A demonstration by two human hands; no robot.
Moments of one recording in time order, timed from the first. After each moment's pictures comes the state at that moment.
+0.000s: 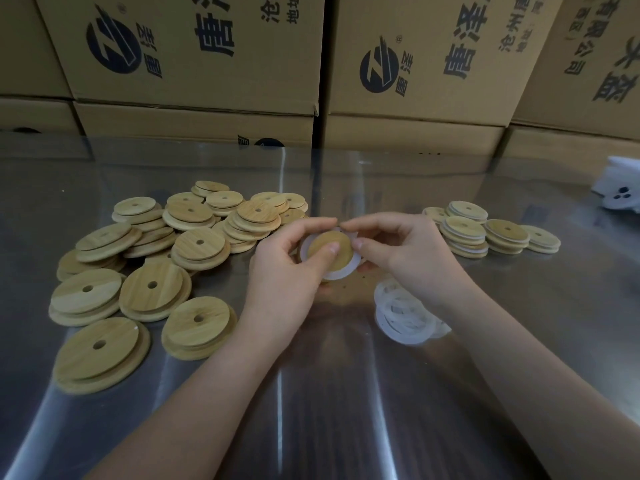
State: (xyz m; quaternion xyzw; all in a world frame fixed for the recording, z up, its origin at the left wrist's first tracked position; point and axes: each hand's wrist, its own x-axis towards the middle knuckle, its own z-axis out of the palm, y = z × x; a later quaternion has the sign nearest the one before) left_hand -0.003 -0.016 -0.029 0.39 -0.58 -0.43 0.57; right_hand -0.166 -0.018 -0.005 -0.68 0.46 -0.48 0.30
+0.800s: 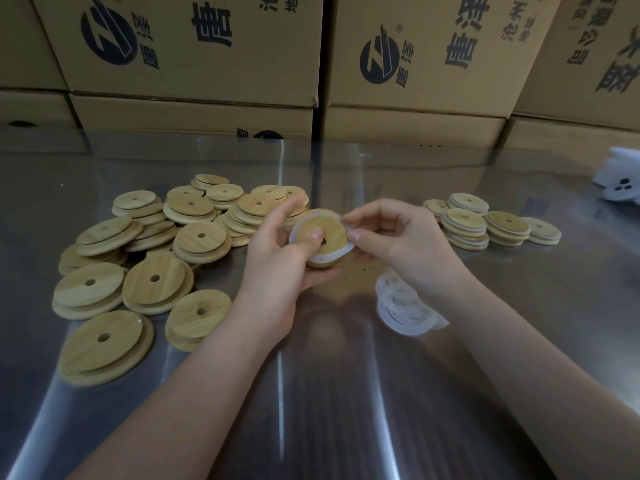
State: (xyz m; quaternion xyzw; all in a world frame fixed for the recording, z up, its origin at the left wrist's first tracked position) left_hand -0.001 -0.016 -0.019 0.36 -0.42 -0.60 0.58; right_hand -0.160 -0.018 -0.005 -0.64 0.45 -0.51 0.35
